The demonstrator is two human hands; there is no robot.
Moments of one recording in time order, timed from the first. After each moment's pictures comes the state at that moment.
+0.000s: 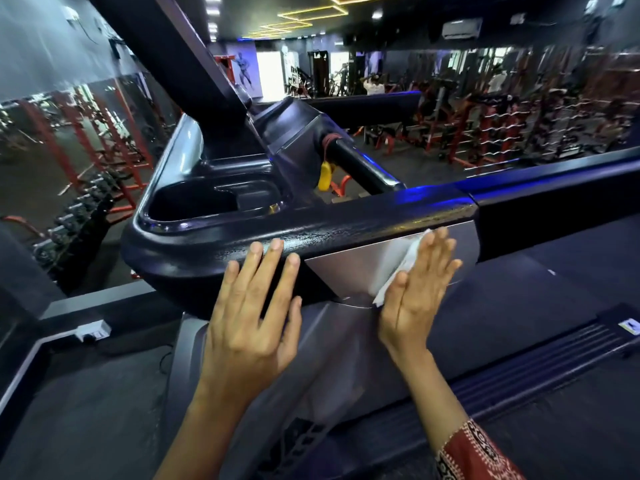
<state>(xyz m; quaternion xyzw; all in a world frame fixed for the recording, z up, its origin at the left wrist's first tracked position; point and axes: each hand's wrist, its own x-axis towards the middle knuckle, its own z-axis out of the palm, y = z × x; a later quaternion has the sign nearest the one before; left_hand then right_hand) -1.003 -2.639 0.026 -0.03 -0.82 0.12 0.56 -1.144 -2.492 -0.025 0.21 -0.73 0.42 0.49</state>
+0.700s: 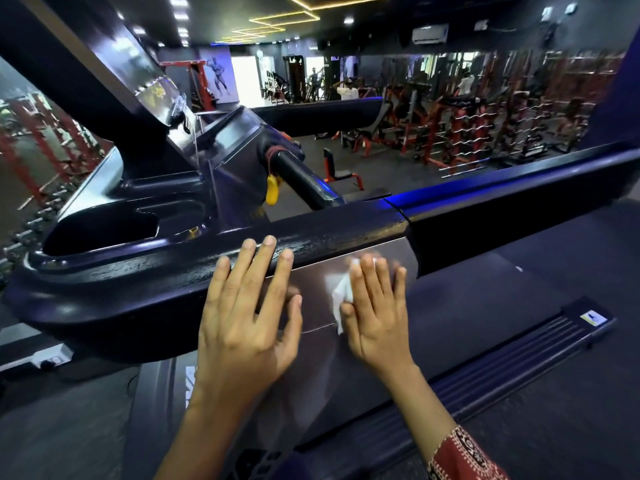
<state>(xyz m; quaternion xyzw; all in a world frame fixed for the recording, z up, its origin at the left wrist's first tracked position) -1.057 -2.581 0.039 -0.04 -0.83 0.09 0.55 -1.178 -2.447 -0.040 0.34 -0.73 0.29 0.51</state>
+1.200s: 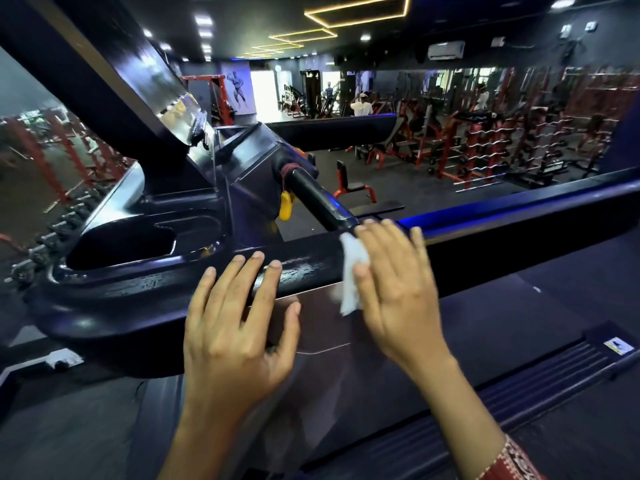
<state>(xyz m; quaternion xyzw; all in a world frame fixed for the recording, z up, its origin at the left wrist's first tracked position) -1.053 -2.589 0.056 0.01 -0.82 0.06 0.57 -1.166 -2.438 0.054 0.34 -0.77 0.30 0.44</state>
